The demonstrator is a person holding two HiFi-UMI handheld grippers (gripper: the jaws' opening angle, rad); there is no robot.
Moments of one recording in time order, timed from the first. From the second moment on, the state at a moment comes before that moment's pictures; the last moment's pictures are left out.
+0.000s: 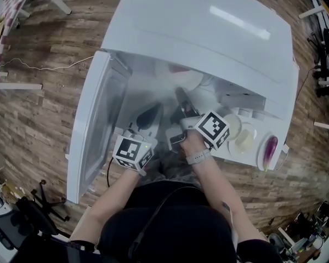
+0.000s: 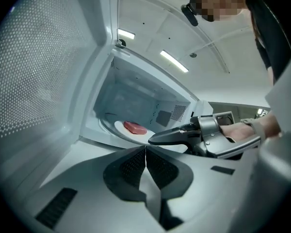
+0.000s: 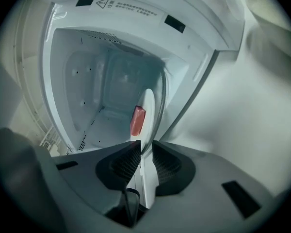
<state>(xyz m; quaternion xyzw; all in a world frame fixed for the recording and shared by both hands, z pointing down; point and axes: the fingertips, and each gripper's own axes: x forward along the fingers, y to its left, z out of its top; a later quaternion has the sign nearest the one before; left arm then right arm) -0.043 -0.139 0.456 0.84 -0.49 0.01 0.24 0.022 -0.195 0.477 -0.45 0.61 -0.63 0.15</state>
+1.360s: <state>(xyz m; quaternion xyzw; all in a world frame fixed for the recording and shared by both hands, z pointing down) -0.020 -0.174 0.458 0.72 -0.41 -0.20 0.53 0.040 -0.168 0.458 -0.41 0.64 -0.62 0.20</state>
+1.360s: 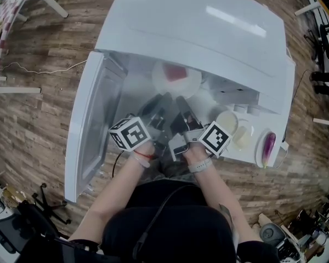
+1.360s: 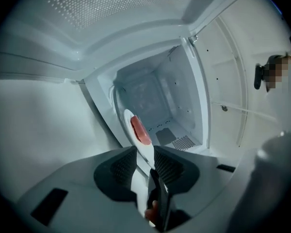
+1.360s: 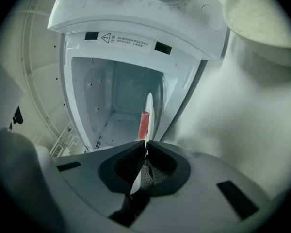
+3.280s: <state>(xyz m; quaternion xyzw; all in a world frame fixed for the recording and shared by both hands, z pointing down) -0.017 -0.138 0.462 0.73 -0.41 -0.18 0.52 0.083 -0.168 0.463 -0.48 0.67 -0.55 0.13</state>
